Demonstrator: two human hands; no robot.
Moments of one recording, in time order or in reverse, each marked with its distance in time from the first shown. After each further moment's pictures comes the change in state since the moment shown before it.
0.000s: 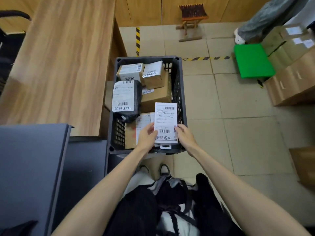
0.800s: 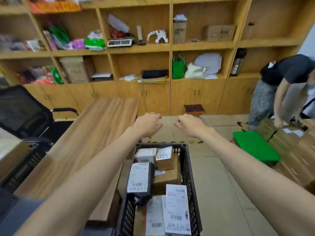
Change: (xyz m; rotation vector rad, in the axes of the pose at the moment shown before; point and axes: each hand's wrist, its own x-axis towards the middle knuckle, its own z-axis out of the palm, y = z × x) left_hand 0.012 0.352 -0.130 1.212 0.250 0.654; right_hand 0.006 -0.340 -0.093 -1.048 0.227 -0.708
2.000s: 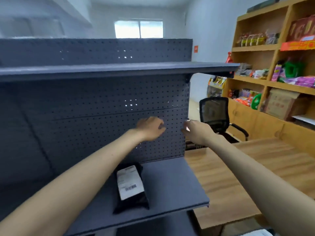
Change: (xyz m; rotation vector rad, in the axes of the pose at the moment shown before) left_hand -0.425 -0.090 -0.141 0.122 0.276 -1.275; right_hand -0.078 -0.411 -0.028 0.045 -0.024 -1.384
